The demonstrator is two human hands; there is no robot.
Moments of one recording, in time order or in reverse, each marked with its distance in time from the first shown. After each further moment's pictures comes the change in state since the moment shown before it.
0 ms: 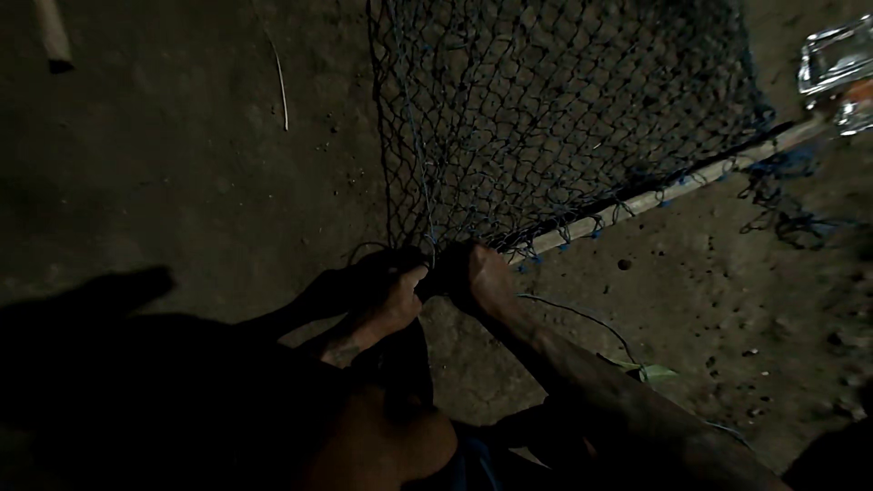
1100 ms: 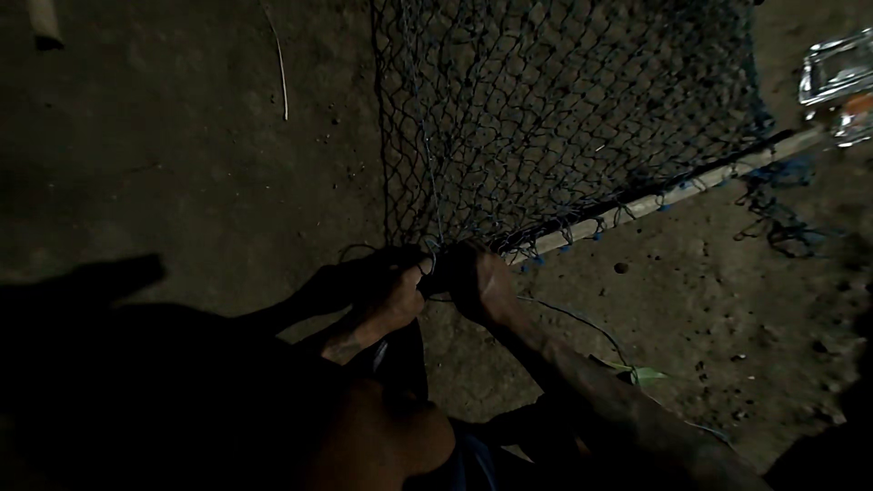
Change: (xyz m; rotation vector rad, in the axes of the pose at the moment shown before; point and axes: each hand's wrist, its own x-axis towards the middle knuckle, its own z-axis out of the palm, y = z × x) left_hand 0.002 0.009 0.001 0.014 0.012 -0.060; right_hand -0.001 0.023 0.014 0.120 0.125 -0.182
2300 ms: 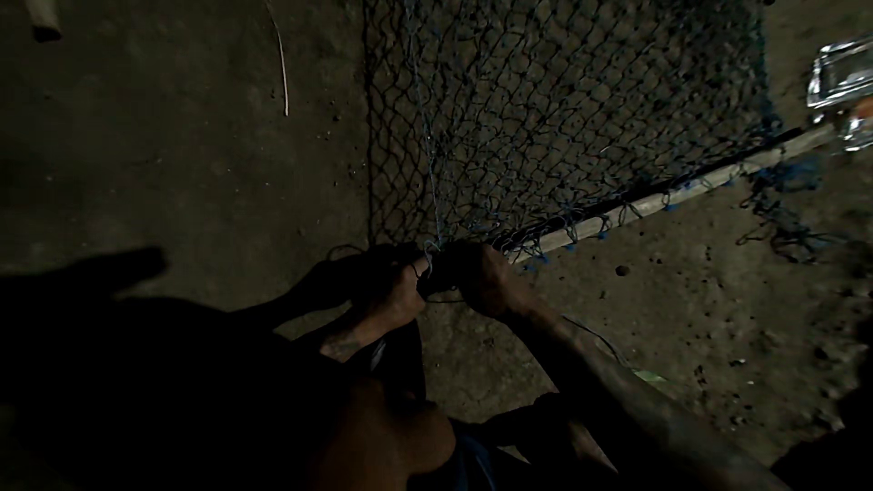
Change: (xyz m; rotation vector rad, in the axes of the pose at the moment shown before) left_hand 0.002 0.006 -0.002 0.012 0.002 -0.037; right_hand 0.005 -0.003 -0.029 0.324 -0.273 0.010
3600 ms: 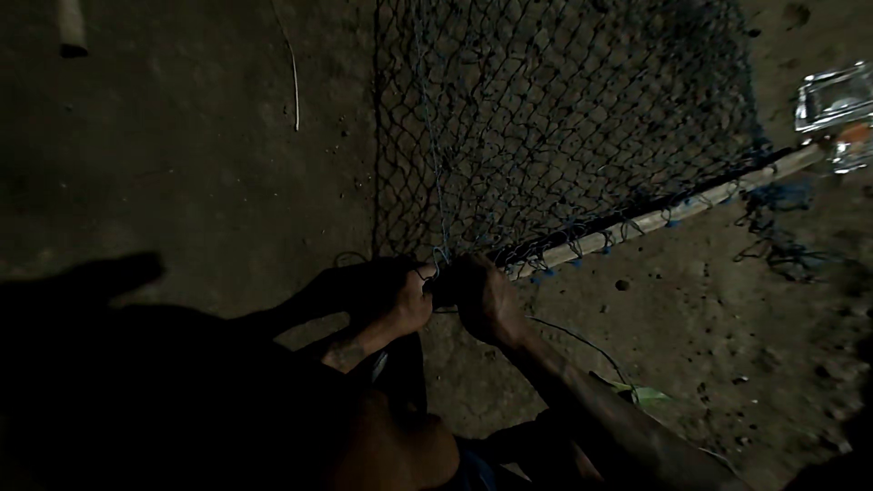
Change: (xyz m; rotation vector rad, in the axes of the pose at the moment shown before) left_hand 0.001 0.014 -0.009 -0.199 -0.064 -0.100; right_hand -0.006 0.012 0.022 -0.208 0.242 -0.044
